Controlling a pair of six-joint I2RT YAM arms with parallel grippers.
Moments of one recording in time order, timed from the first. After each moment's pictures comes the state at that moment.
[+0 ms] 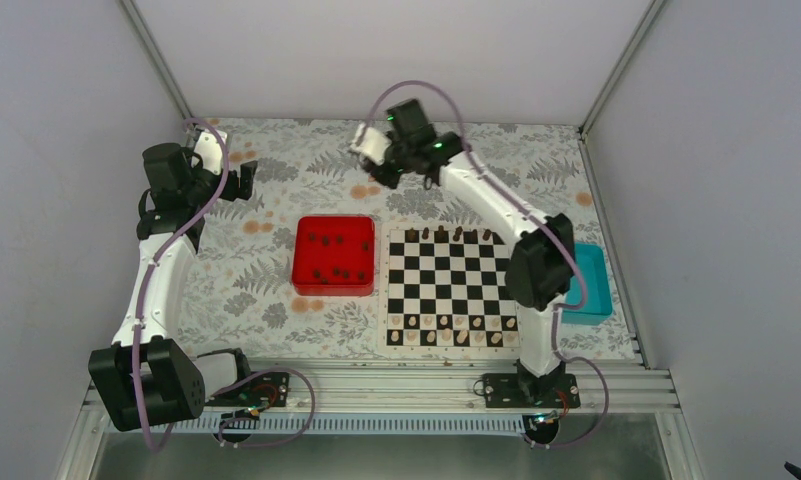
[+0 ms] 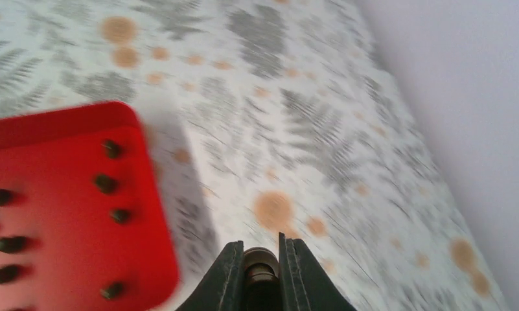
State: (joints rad) left arm 0.18 1.18 0.99 -0.22 0.35 0.25; right arm 0.69 2.02 1.93 -0.68 -0.24 -0.61
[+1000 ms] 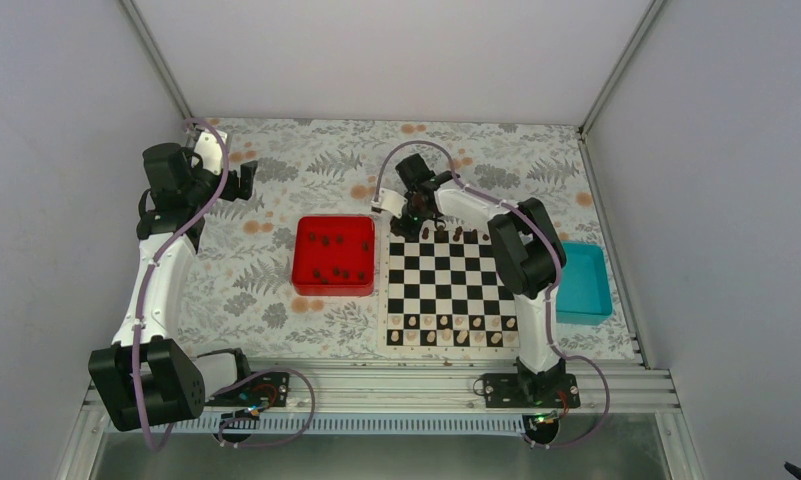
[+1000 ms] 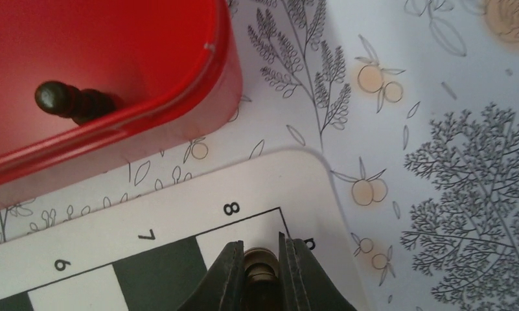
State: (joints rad) left arm 0.18 1.18 0.99 -0.22 0.35 0.25; right arm 0.57 2.10 1.54 -0.63 -0.25 -0.63
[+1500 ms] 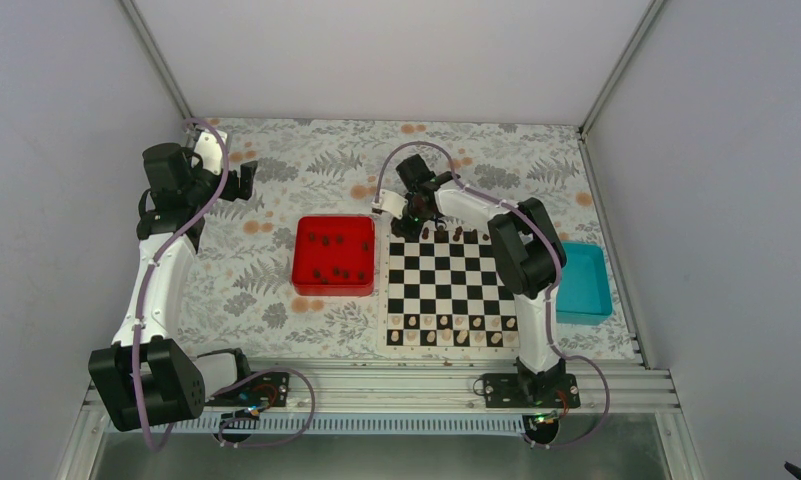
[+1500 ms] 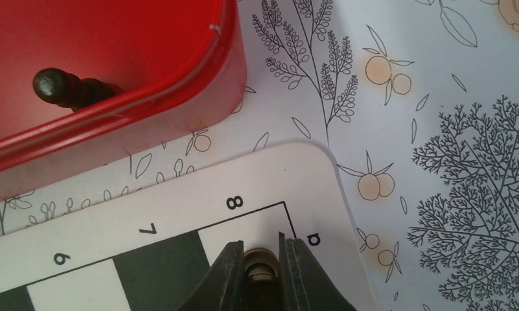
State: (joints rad) left arm 0.18 1.18 0.99 -0.22 0.35 0.25; right arm 0.57 2.09 1.52 -0.63 -0.25 -0.64
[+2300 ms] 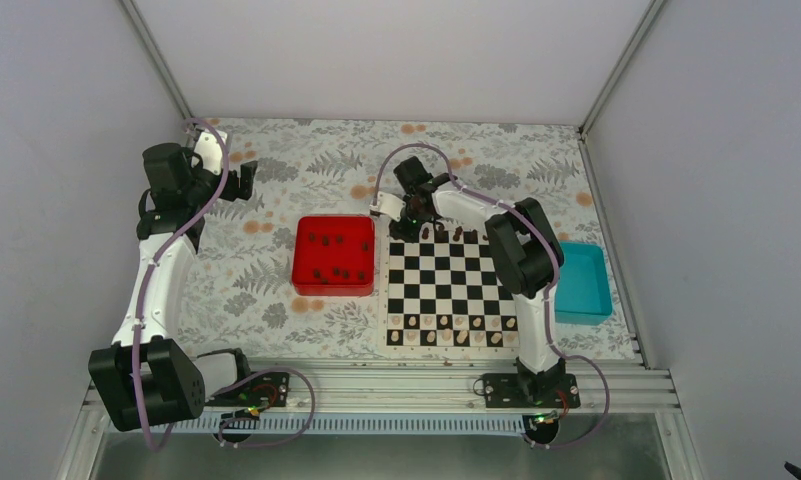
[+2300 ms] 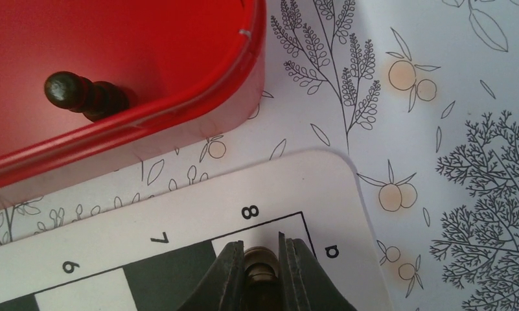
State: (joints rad) left arm 0.18 1.18 0.99 -0.22 0.35 0.25; right arm 0.58 2.11 1.52 -0.63 -0.26 -0.64
